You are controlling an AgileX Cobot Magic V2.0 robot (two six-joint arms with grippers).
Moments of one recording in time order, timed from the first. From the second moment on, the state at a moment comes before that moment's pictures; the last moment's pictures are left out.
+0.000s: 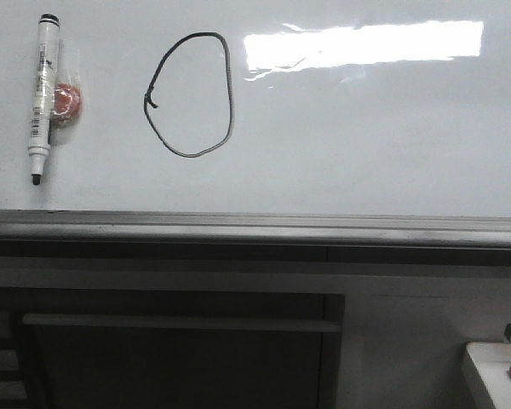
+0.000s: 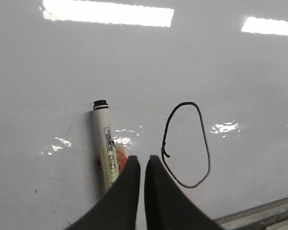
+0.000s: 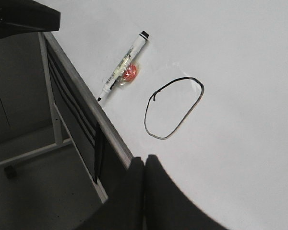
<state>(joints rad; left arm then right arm) -0.52 0.62 -0.36 -0.24 -0.09 0.08 0.60 0.78 -0.81 0.50 0.50 -0.75</state>
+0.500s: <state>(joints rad) -0.52 0.58 -0.35 -0.22 -0.09 0.09 0.60 0.68 -0.74 0.50 0.52 -0.74</state>
